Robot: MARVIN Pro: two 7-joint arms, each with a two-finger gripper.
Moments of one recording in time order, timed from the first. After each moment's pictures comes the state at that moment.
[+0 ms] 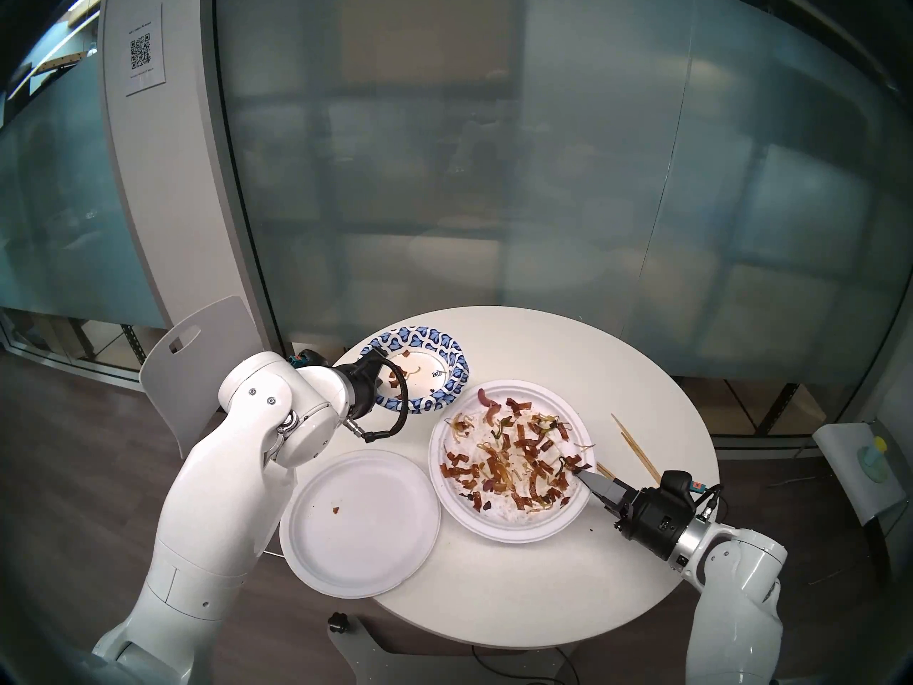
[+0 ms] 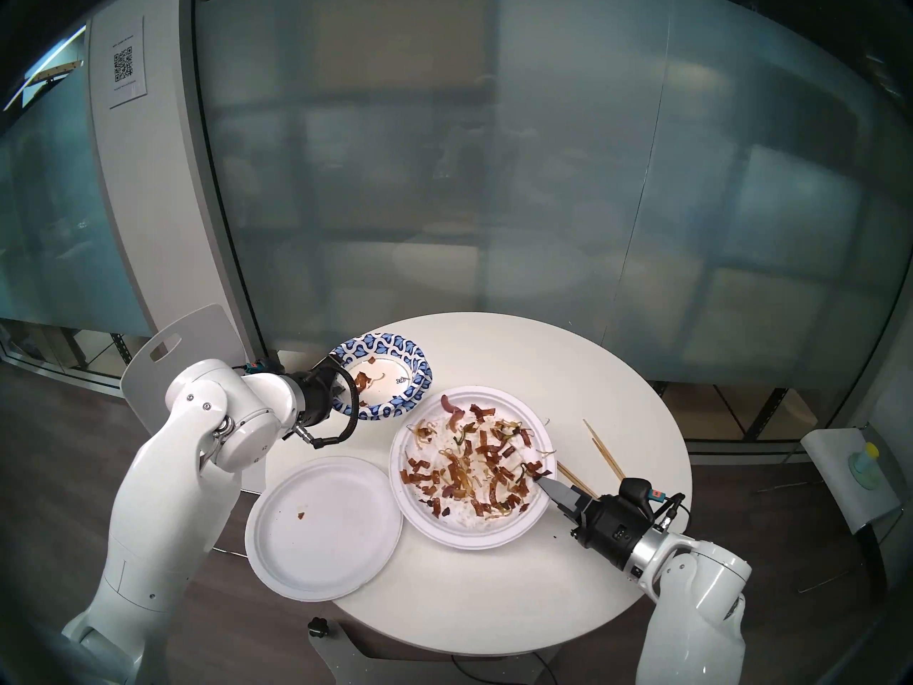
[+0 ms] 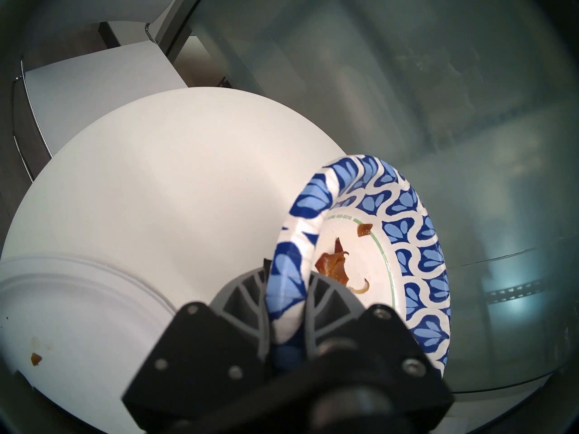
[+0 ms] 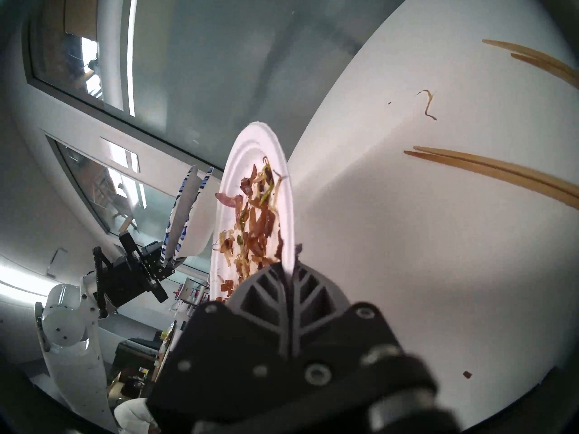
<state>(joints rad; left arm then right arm) 1.46 -1.20 -1.37 -2.05 -1.66 0.30 1.07 -1.89 -1.67 2.05 -1.86 0.51 0.96 0.86</state>
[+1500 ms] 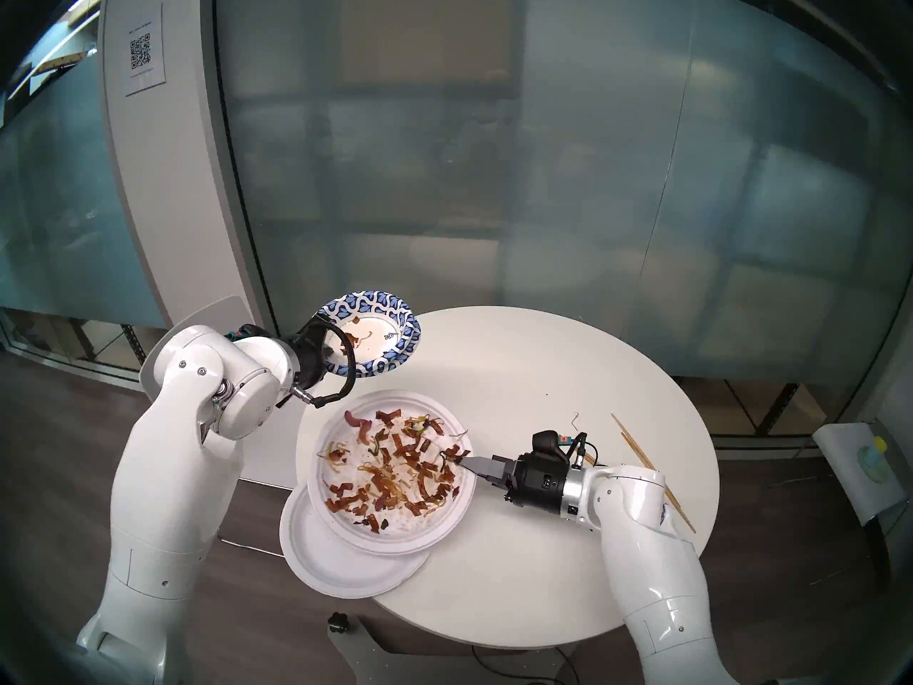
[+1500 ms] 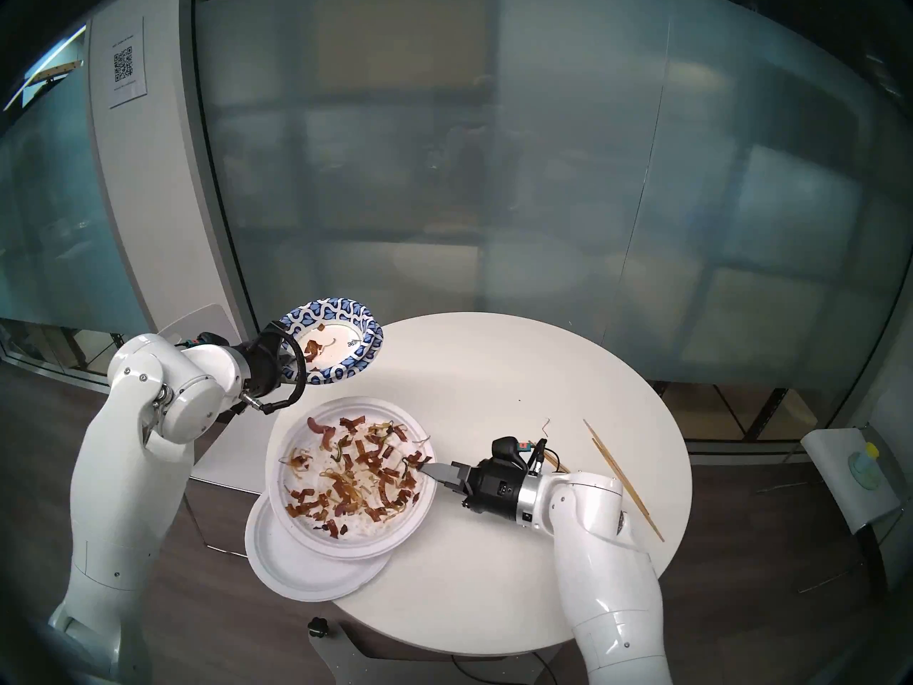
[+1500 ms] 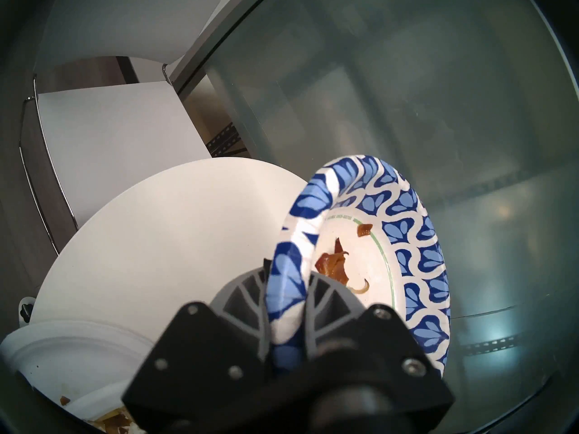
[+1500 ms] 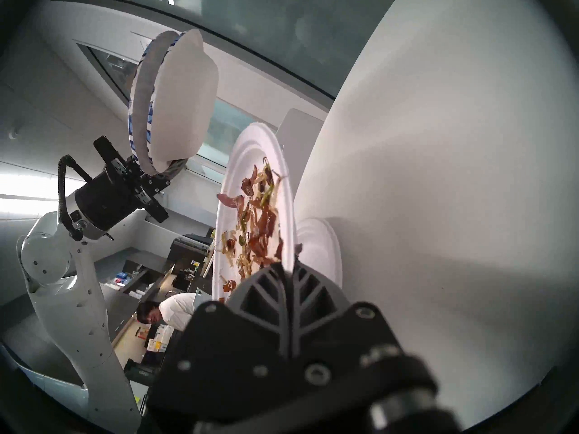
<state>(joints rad) 1.46 -1.14 -1.54 -2.07 -1.74 0.28 1.08 -1.57 -1.52 1.59 -1.51 0.51 0.96 0.84</state>
